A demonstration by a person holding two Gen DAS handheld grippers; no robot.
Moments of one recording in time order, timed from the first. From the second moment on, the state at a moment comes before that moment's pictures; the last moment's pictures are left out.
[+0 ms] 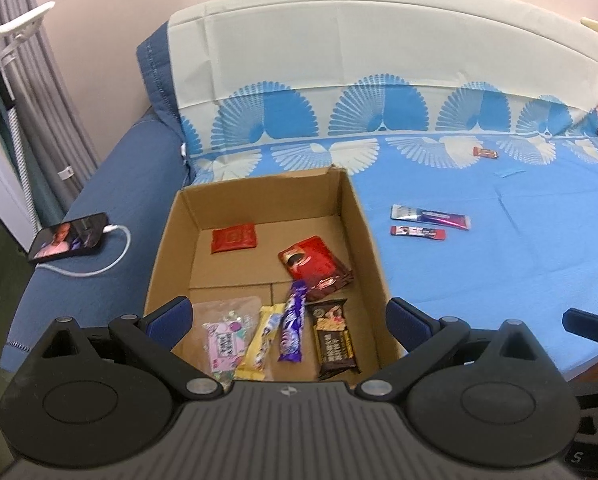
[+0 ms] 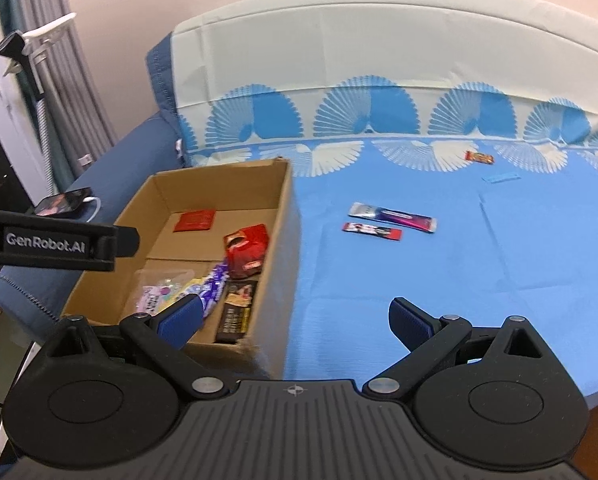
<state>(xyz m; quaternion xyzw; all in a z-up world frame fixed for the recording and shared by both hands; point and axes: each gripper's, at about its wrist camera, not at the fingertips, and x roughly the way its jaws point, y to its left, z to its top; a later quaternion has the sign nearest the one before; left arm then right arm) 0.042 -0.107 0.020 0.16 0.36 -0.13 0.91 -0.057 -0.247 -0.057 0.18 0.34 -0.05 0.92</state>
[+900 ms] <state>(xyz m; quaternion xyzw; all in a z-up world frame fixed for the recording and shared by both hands) 0.156 -0.236 0.013 0.19 0.37 -0.15 0.90 0.020 -0.437 -0.165 0.16 0.35 -0.18 0.90</state>
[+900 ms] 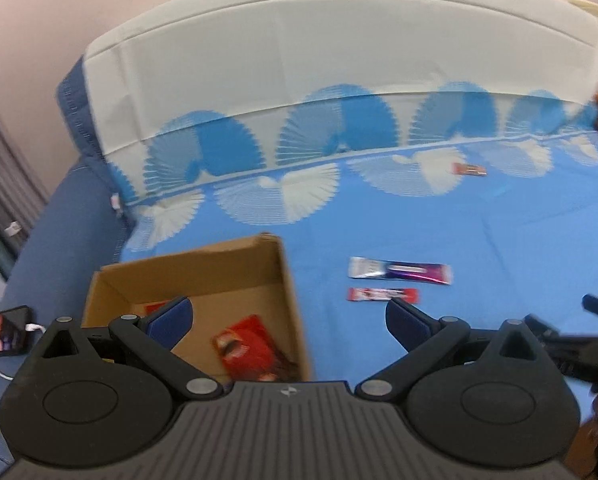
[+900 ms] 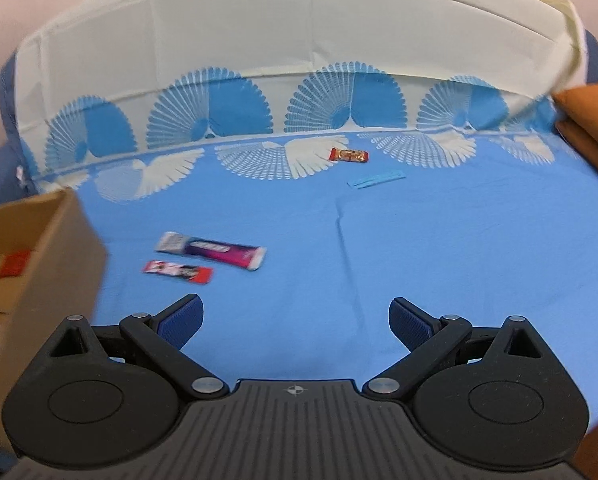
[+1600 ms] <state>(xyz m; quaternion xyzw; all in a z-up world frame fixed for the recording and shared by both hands) 0.229 -0.208 -0.011 0.20 0.38 -0.09 0.90 0.255 -0.436 -0.294 0.07 0.47 -0.04 0.88</state>
